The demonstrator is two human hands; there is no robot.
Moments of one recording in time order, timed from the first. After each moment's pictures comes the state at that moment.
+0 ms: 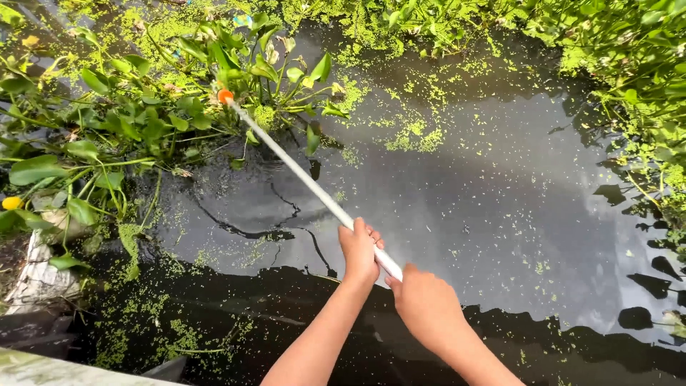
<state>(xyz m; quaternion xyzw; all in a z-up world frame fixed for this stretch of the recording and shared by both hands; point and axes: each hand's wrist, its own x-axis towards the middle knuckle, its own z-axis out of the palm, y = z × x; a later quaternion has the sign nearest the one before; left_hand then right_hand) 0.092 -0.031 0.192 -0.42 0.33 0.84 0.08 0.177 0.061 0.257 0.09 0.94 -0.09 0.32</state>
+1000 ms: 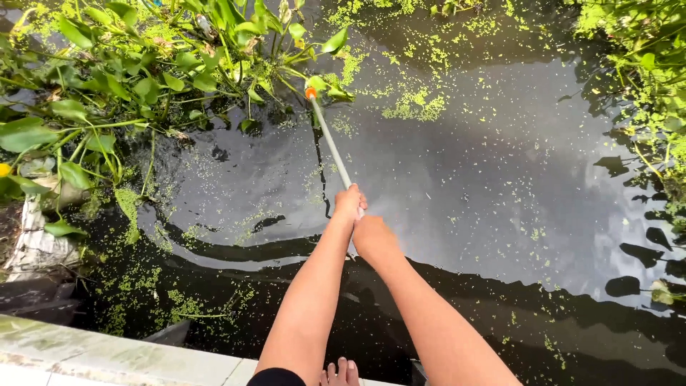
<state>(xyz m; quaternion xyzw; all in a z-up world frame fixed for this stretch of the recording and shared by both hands) 0.019 -0.022 -0.031 -0.39 0.52 0.74 0.16 0.109 0.025 0.112 0.14 0.91 -0.19 0.34</state>
